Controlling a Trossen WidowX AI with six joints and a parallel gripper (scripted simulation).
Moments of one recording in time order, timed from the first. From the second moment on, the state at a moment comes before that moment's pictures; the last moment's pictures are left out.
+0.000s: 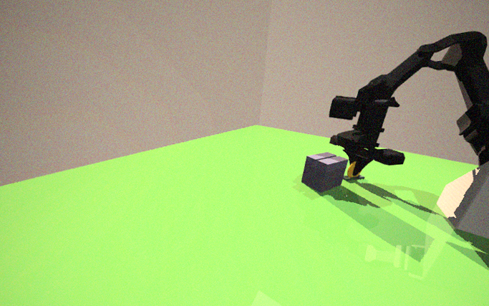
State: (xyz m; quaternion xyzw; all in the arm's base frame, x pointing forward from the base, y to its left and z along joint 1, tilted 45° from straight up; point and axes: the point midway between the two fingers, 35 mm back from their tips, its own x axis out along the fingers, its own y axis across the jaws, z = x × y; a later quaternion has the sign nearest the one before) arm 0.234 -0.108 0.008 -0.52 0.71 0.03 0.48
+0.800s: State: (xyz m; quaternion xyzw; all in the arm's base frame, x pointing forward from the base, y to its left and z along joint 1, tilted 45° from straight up) arm 0.236 -0.074 0.037 -0.51 0.71 0.03 0.48
